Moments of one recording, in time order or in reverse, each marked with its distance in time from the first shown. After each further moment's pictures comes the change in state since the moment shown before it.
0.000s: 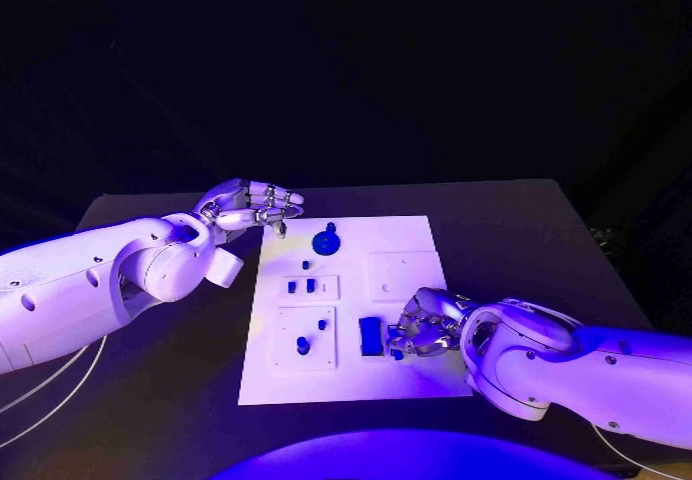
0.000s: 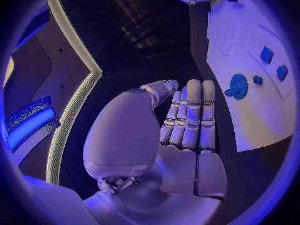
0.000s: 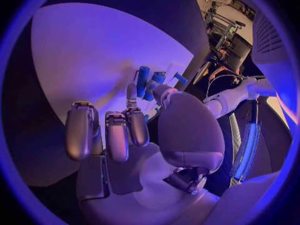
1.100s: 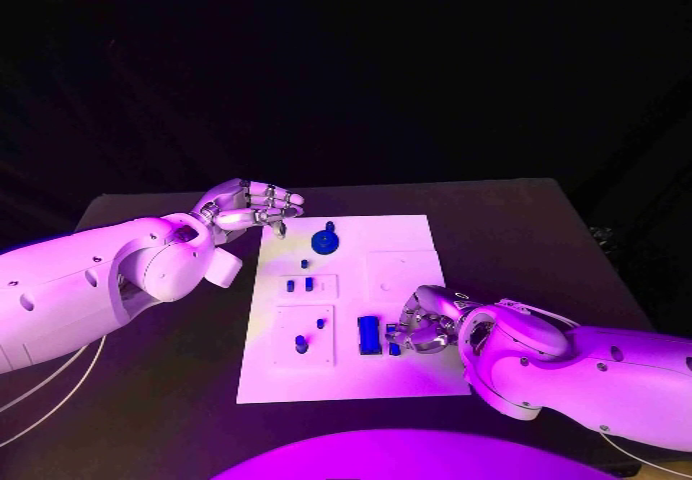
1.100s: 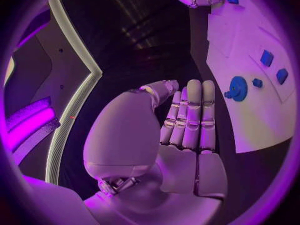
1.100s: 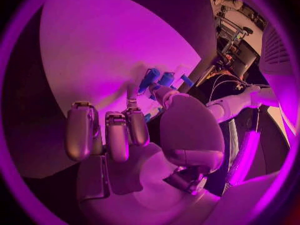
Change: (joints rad) left arm 0.000 -0.002 0.000 0.001 0.000 0.008 -0.005; left_hand 0.000 0.000 0.000 0.000 0.000 0.000 0.000 0.000 0.000 0.000 0.000 0.000 -0.001 0.000 0.000 0.000 -0.001 0.000 0.000 0.000 0.000 0.002; right arm -0.015 0.014 -0.001 -0.021 -0.099 -0.014 -0.030; right_hand -0.016 0.008 -0.010 0.010 0.000 0.023 -0.012 0.009 0.002 -0.001 -0.006 0.000 0.000 0.000 0.000 0.000 0.001 0.000 0.003 -0.003 0.000 0.000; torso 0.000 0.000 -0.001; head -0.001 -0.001
